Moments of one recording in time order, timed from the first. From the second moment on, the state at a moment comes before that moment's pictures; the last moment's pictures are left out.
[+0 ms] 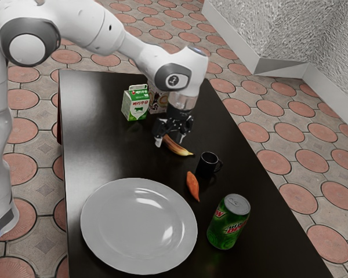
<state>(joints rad) -0.18 0.07 0.32 -2.02 -0.13 1.98 -1.71</state>
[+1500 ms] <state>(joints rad) -0.17 -0.18 -0.30 -2.05 -0.21 1.73 -2.11</state>
